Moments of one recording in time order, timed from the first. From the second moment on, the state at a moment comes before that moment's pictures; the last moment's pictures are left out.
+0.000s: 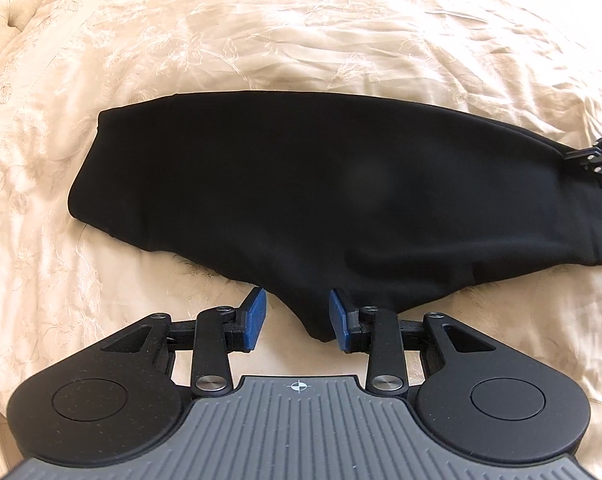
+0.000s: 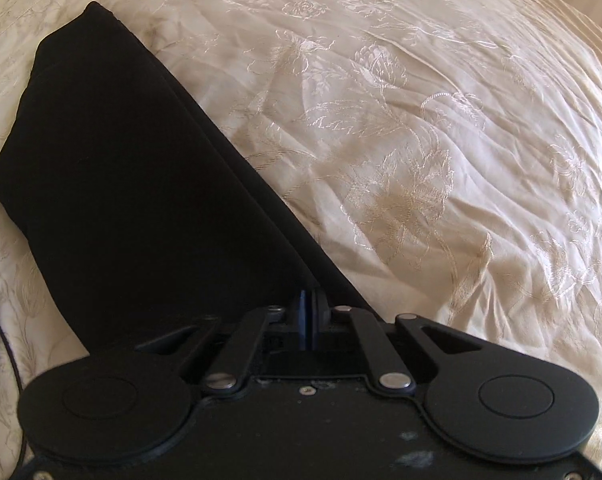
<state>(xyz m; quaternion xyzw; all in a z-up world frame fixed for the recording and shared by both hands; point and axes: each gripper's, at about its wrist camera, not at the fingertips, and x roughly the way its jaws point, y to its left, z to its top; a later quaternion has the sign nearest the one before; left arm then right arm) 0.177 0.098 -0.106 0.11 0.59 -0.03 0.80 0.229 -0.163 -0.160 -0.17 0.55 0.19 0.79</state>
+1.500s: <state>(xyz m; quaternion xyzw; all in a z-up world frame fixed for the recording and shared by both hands) 0.136 -0.040 -0.095 0.18 0.55 -0.22 0.79 -0.008 -0.306 -0.081 0.24 0.45 -0.28 0.82</state>
